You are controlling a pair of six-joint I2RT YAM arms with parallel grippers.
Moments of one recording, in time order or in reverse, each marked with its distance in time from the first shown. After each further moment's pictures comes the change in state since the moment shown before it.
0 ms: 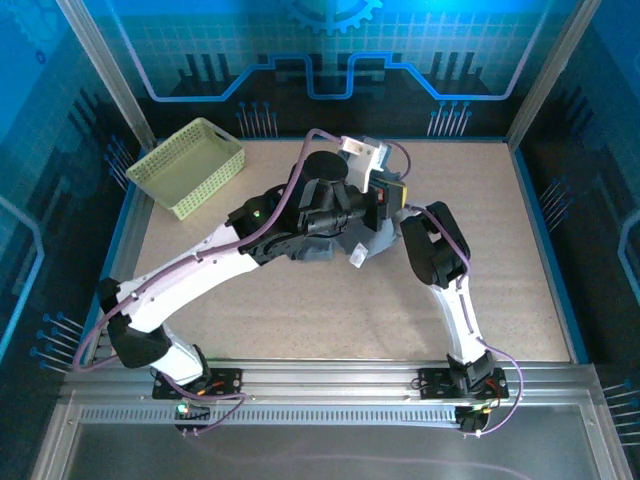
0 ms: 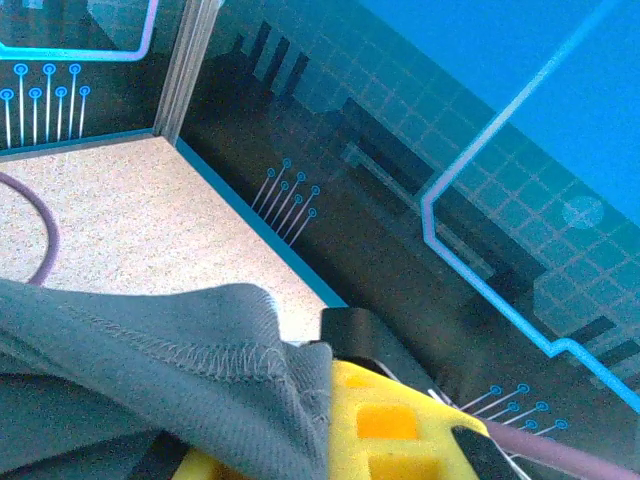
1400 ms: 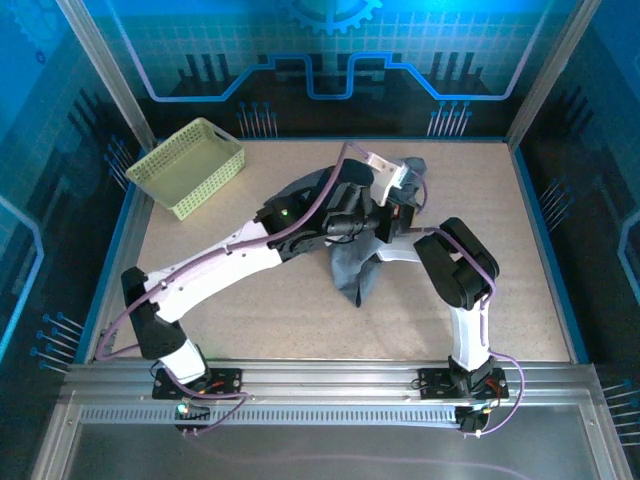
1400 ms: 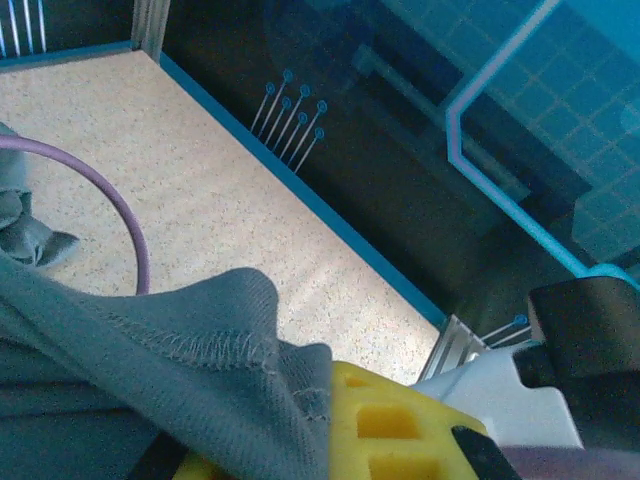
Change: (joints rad) left arm 0.003 0.087 -0.015 -0.037 0.084 0.037; right arm 0.056 -0.285 -0.594 0.598 0.208 -0.142
